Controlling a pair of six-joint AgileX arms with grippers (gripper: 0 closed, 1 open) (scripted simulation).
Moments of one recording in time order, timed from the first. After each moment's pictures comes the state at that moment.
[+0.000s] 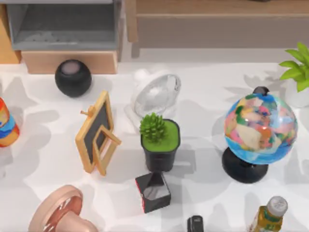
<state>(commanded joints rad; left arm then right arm) 0.45 2.05 0.92 1.03 0.47 1.42 0.00 0.00 0.00 0.00 0.00 0.00</state>
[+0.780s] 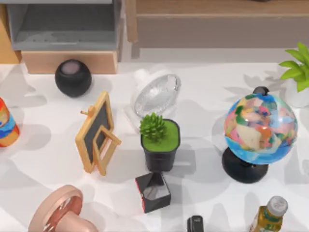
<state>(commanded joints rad) 0.42 2.28 1.10 1.17 0.47 1.58 0.00 0.00 0.00 0.00 0.00 0.00</state>
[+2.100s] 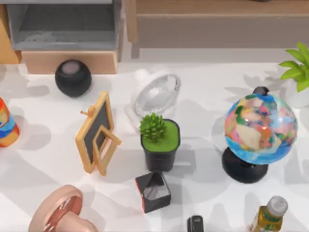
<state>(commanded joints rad) 0.39 2.33 1.21 1.11 0.44 1.58 0.00 0.00 0.00 0.00 0.00 0.00</state>
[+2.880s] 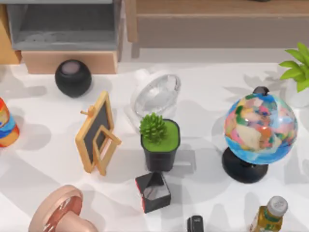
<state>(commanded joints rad) 0.40 2.34 1.21 1.11 0.44 1.58 0.00 0.00 0.00 0.00 0.00 0.00</state>
